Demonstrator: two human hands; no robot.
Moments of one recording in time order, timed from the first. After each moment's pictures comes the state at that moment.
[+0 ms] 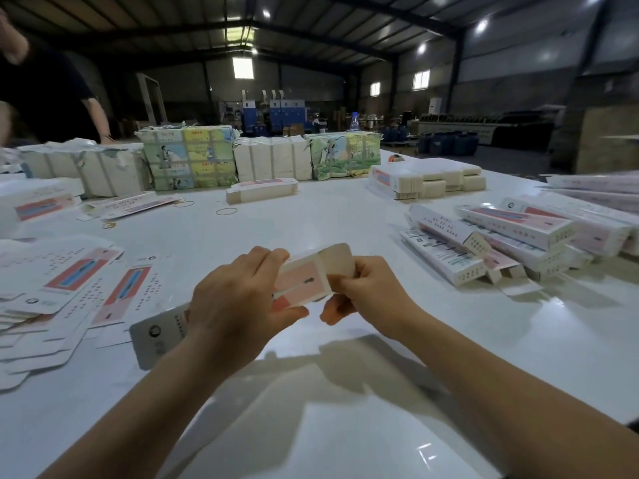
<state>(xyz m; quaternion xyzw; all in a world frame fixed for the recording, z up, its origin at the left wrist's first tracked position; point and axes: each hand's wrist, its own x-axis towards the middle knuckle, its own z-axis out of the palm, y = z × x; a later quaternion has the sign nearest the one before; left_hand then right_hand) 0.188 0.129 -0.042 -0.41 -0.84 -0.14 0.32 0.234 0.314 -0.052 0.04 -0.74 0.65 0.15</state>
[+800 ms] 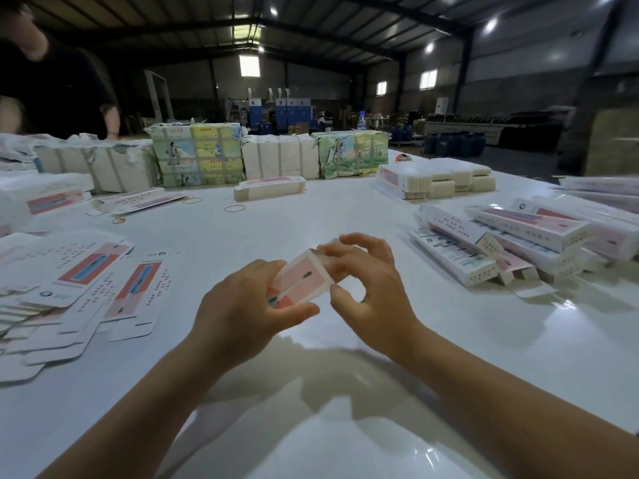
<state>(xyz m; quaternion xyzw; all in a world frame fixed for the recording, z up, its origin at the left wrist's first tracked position) 0.177 0.125 -0.049 -0.37 -0.87 -0.29 0.16 0.250 0.291 -0.054 0.10 -0.85 0.33 0.41</state>
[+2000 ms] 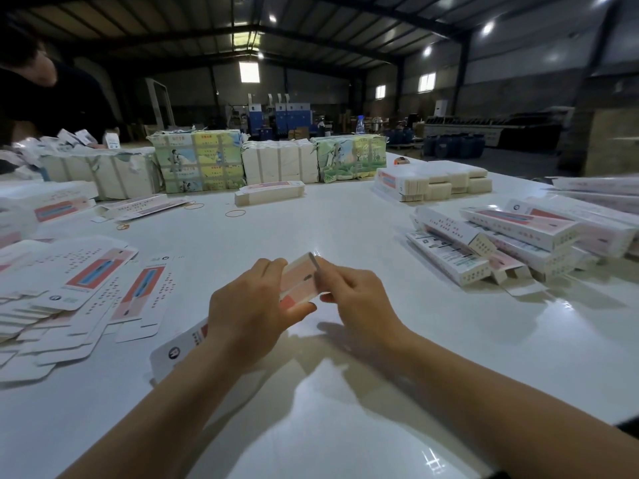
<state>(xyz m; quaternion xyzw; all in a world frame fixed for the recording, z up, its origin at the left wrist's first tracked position) 0.176 0.137 -0.060 -0.32 -0.89 -0.17 0.27 0.236 0.284 -0.063 -0.03 -0.78 0.57 0.24</state>
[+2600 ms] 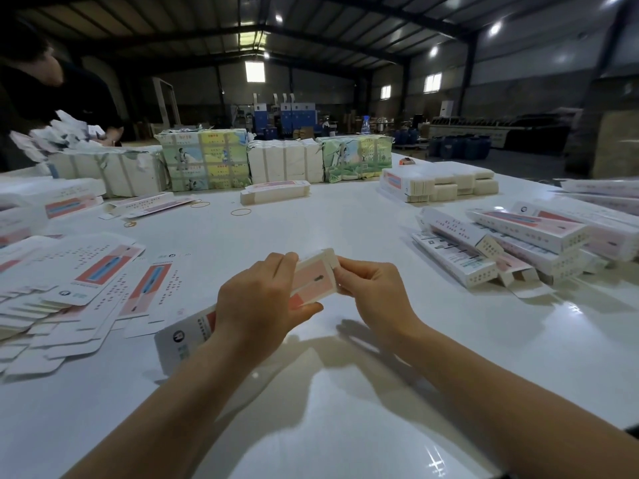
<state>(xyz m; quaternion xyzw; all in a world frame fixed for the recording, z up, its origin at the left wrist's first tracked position) 0.181 0.138 -0.053 -0.37 -0.85 -0.11 0.37 0.237 0.291 -0.056 0.00 -0.72 0.65 0.25</state>
